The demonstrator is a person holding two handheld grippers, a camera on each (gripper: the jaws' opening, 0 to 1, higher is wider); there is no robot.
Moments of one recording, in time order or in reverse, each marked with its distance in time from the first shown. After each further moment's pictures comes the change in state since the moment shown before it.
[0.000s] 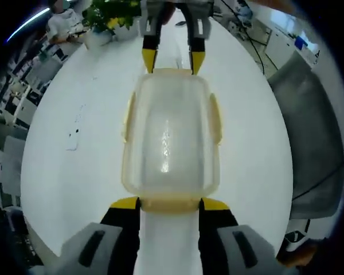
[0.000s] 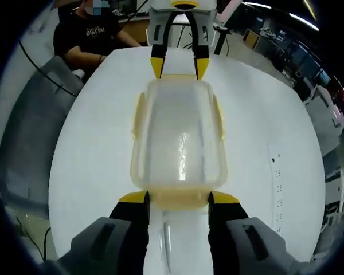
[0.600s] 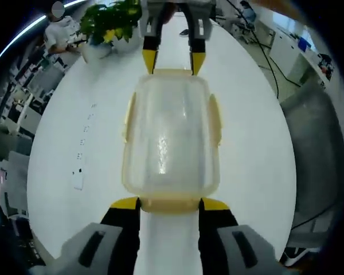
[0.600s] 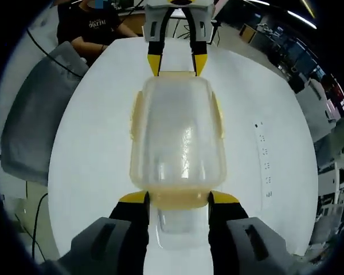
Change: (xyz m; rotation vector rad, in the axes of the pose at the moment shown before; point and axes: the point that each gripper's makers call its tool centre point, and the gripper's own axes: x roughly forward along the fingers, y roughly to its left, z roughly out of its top) left arm 0.026 0.007 0.106 0.024 -0.038 0.043; right arm -0.054 -0.017 -0.089 0.006 0.060 -0.042
